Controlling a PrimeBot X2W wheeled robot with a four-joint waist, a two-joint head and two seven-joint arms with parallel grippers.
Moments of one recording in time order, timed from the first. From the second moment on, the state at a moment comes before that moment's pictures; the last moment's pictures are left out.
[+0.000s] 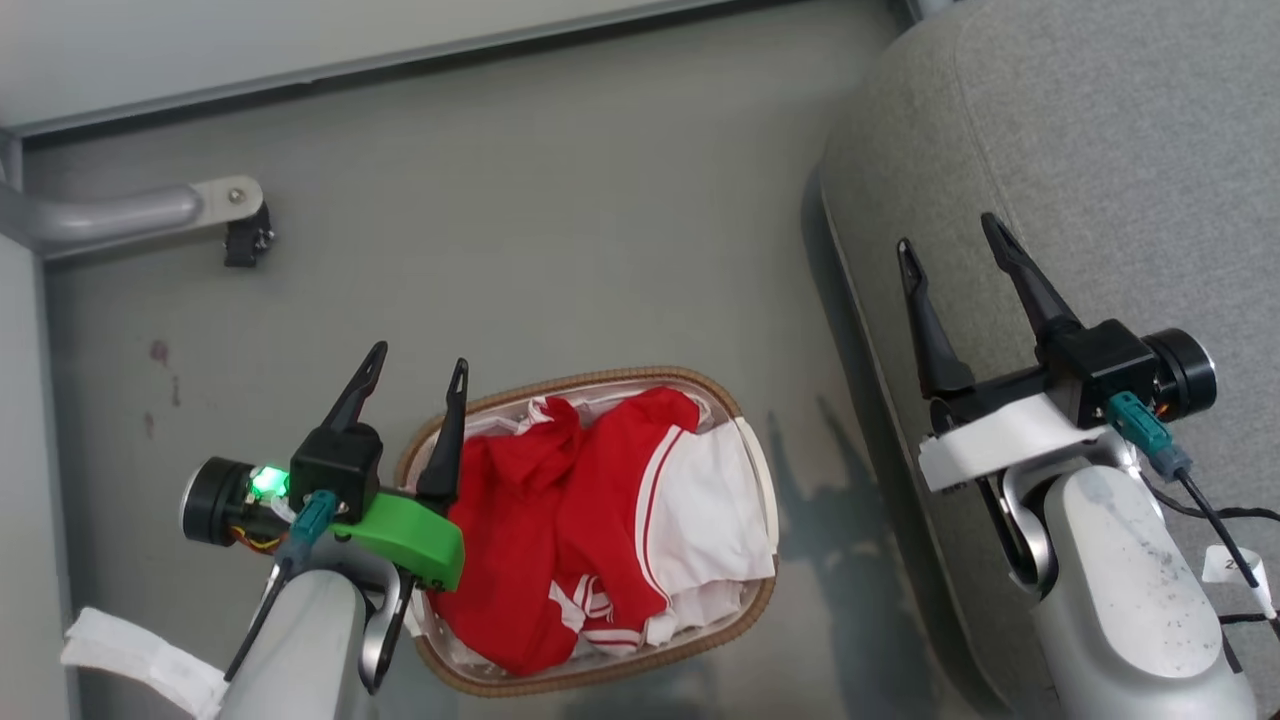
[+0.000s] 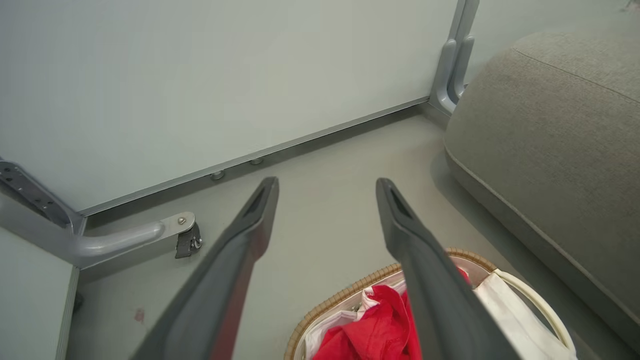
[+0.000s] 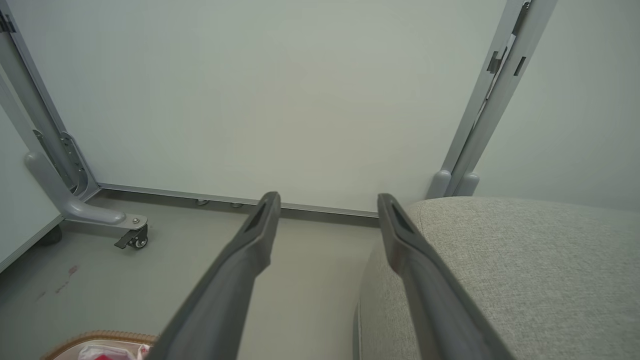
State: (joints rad) left arm -0.32 0.11 -0.22 0.42 -0.07 -0.13 -0.26; right arm -0.38 -0.05 0.08 0.20 0.02 0.13 -0.26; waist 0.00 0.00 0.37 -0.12
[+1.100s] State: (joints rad) left arm -0.73 0.25 -0.59 0.96 0.02 -0.11 -0.26; right arm -0.50 -0.05 0.17 0.07 0.13 0.13 -0.26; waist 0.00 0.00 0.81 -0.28
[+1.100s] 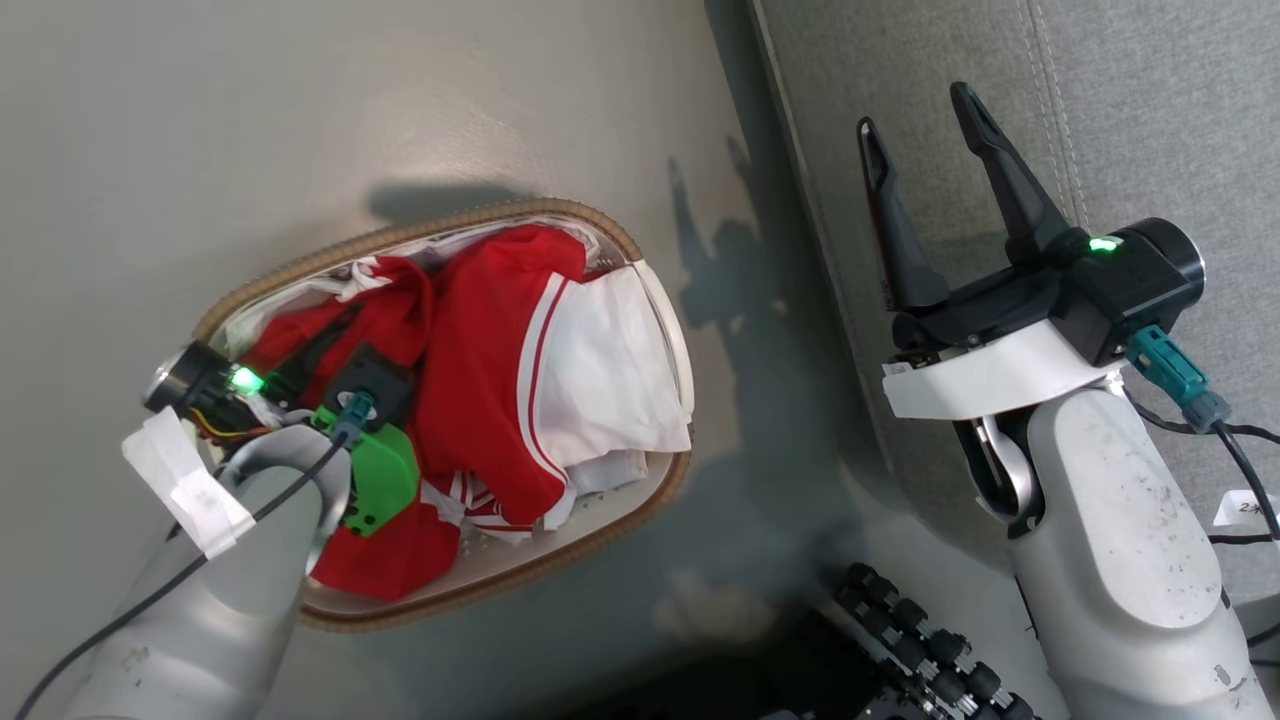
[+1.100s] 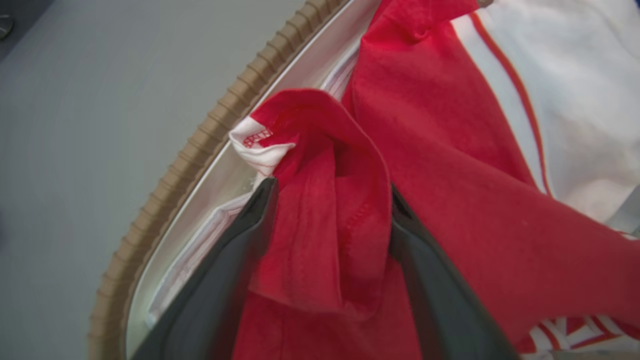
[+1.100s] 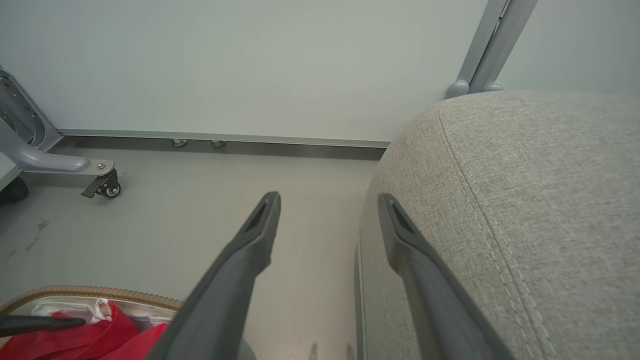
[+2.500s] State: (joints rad) left arm -0.67 0.10 -0.61 1.22 -0.16 -0.13 -0.26; right arm -0.45 -0.05 0.14 0.14 0.09 0.13 -0.26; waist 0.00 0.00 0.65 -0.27
